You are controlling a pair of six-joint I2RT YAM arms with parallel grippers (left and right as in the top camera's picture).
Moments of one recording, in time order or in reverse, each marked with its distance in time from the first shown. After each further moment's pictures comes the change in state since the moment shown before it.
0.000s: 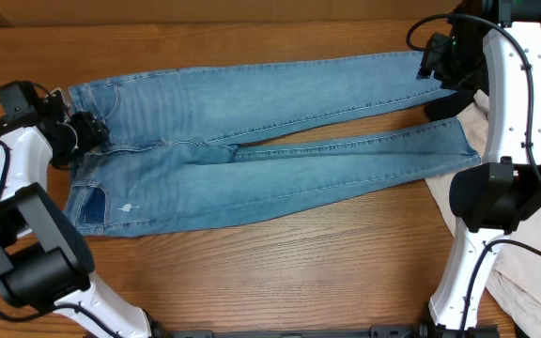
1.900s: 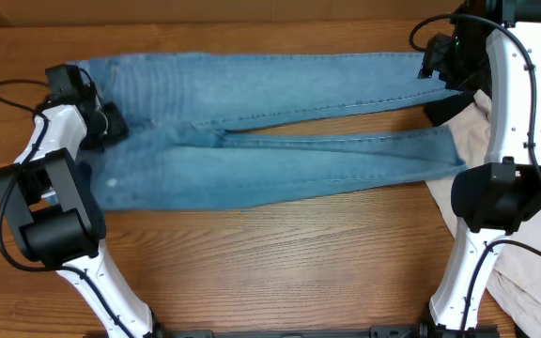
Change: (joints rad) left arm -0.128 0.206 0.134 0.081 -0.211 -0.029; right arm -0.011 0.000 0.000 0.000 -0.001 -0.023
